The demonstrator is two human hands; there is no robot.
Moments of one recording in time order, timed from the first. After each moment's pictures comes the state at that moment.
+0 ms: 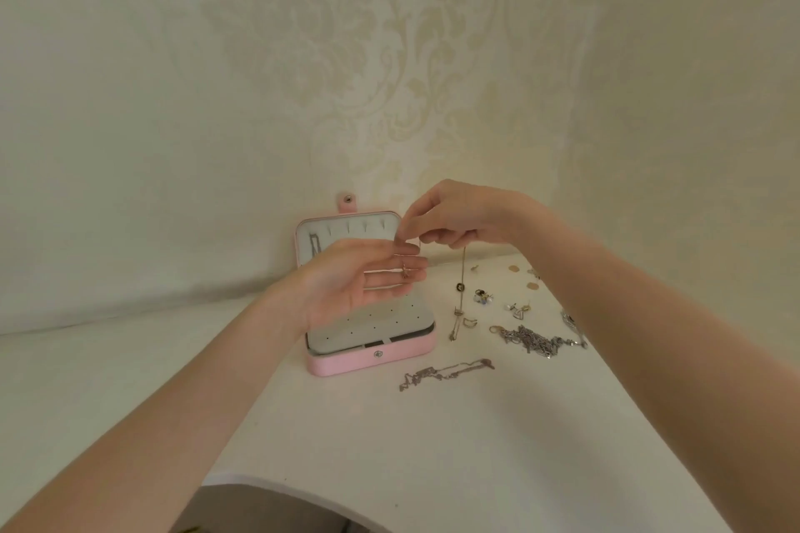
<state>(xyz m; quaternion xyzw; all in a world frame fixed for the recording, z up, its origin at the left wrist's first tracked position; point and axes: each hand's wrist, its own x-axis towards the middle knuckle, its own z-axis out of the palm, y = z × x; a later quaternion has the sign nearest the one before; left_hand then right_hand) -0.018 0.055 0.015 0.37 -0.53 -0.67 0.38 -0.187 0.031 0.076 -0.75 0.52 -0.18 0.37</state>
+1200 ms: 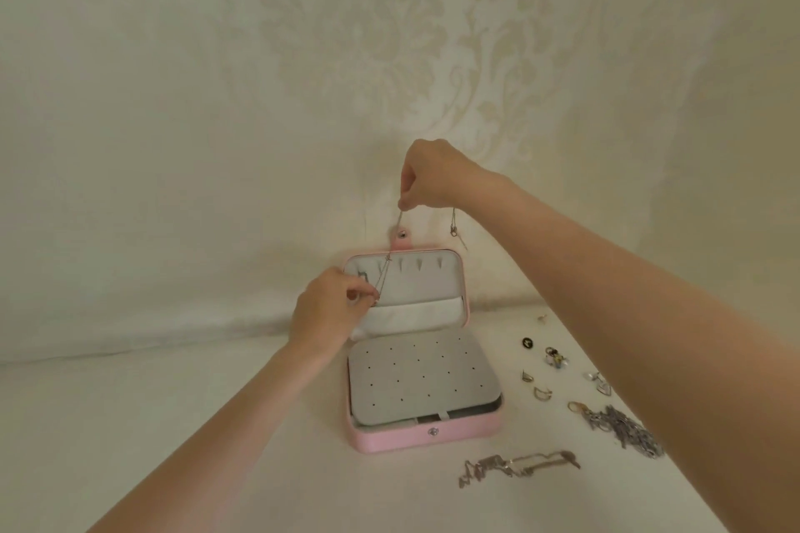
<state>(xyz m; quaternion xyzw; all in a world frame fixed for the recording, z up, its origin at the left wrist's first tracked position) 0.042 -0.020 -0.031 0.63 -0.67 -0.07 0.38 -0.099 -0.062 0.117 -0.83 0.53 -0.18 0.02</state>
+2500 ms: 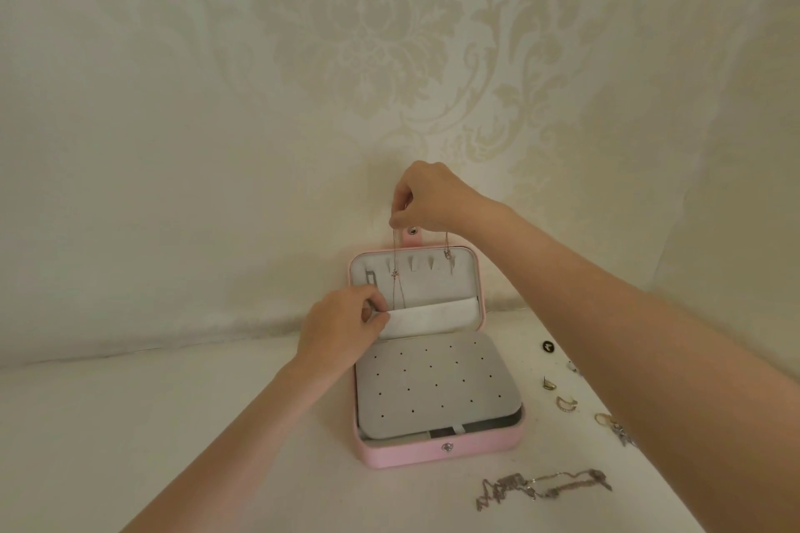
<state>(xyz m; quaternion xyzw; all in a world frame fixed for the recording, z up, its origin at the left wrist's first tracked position) 0.043 -0.028 -0.045 0.62 -0.71 -0.07 0.32 -0.090 -0.082 0.080 -0.84 0.49 -0.21 0.09</state>
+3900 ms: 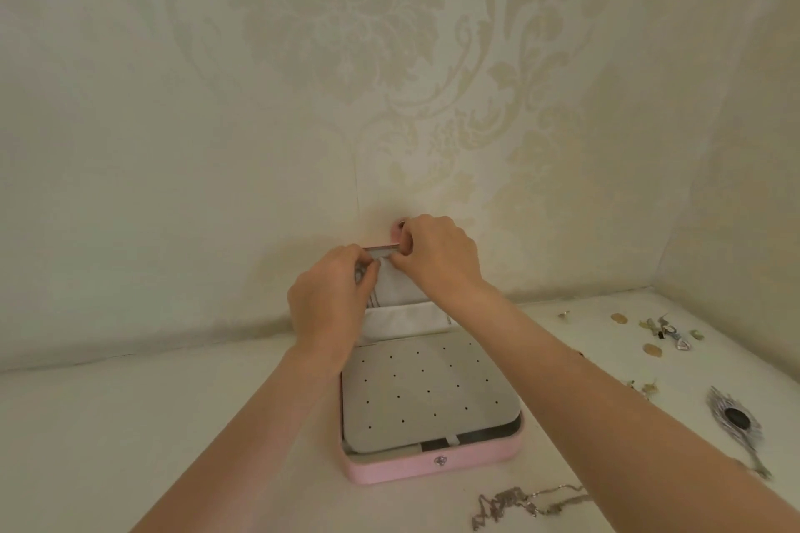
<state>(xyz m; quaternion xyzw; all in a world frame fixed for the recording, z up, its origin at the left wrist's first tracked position) 0.022 -0.051 -0.040 0.64 -0.61 0.11 0.46 -0.096 -0.085 0.000 -0.77 0.56 -0.30 0.03</state>
